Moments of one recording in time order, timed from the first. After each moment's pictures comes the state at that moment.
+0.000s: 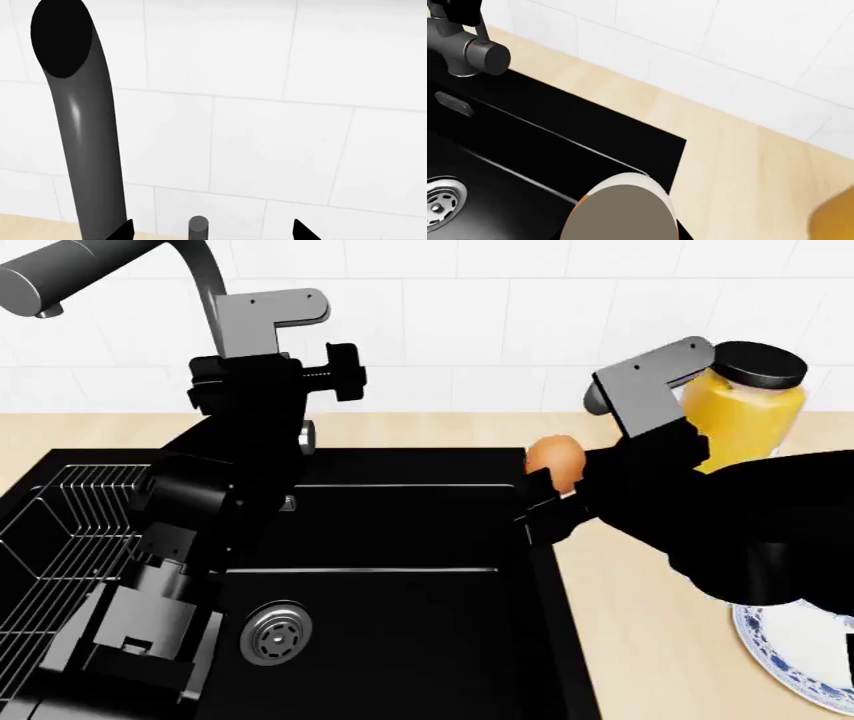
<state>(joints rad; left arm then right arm) -1.15 -0.16 0.40 -0.52 -0.55 -0.52 -0.45 1.13 0.62 -0.42 -0.22 1.48 1.36 0.65</state>
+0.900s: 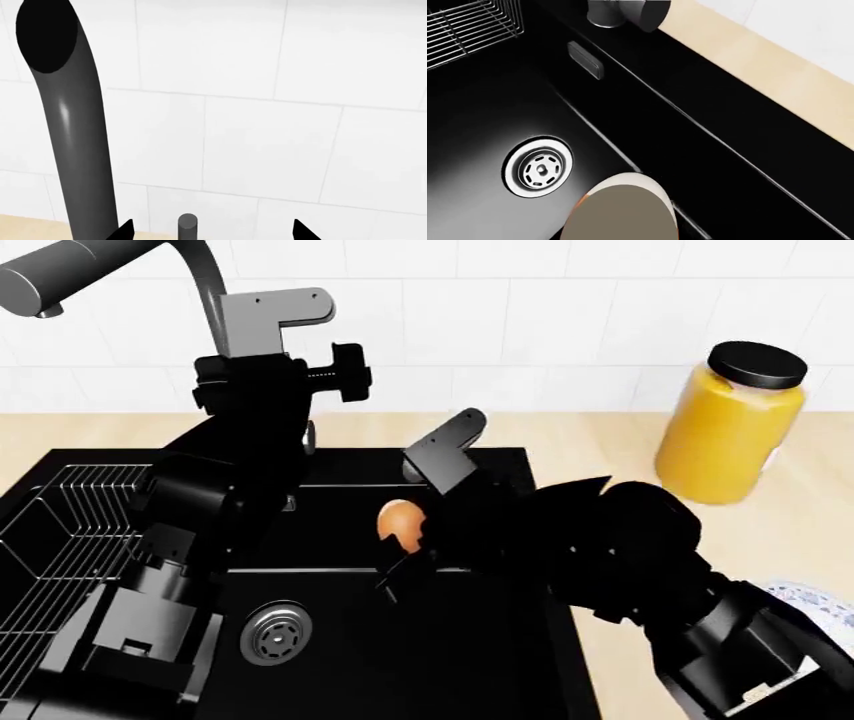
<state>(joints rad) -1.15 -0.16 0.42 -0.50 -0.58 -0.53 -0.46 1.16 0.30 -0.87 0.10 1.03 1.07 0.13</state>
